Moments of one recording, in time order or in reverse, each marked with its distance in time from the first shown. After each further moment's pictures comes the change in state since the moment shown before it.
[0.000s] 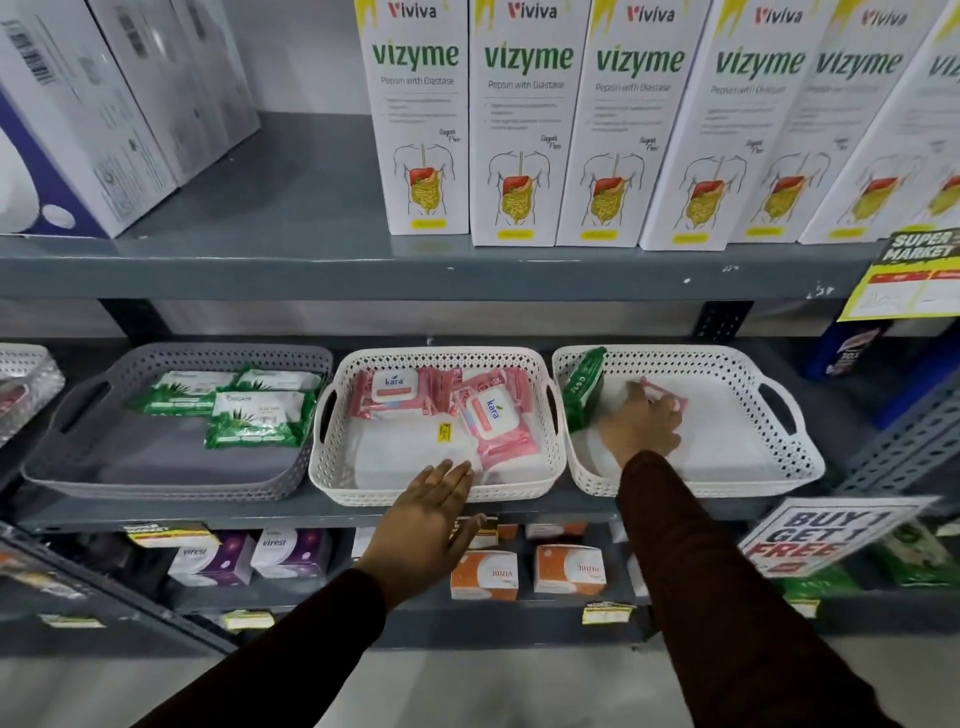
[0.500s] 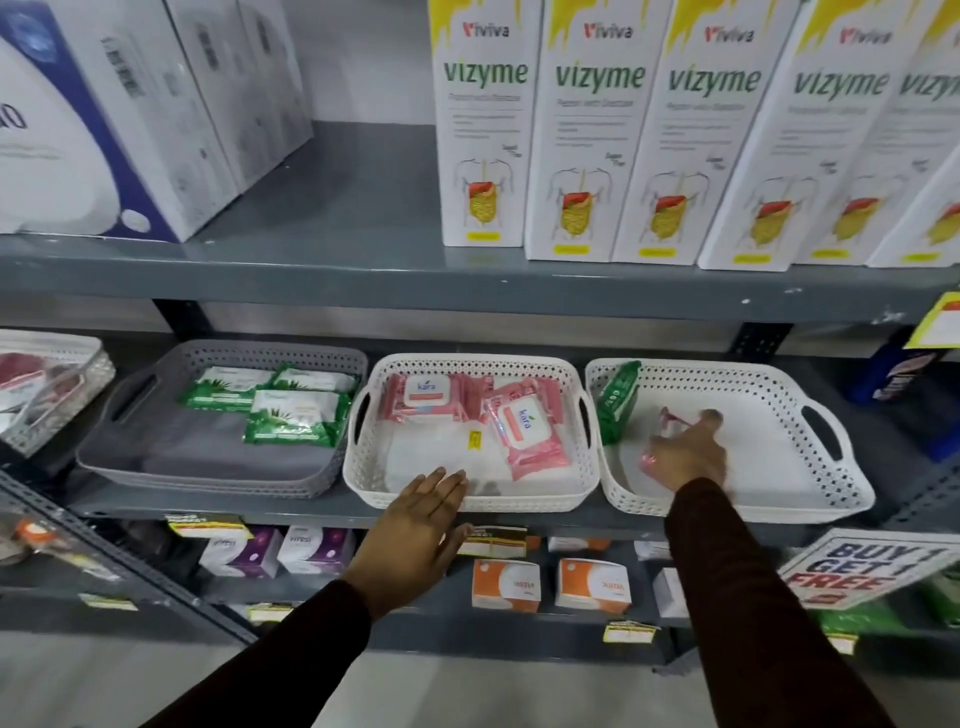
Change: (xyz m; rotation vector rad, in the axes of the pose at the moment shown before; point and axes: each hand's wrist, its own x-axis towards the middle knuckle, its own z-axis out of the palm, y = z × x) left_hand -0.022 -0.031 -0.008 -0.002 0.017 -0.008; right_hand 0.006 0.025 -0.003 0.397 -0.029 0.192
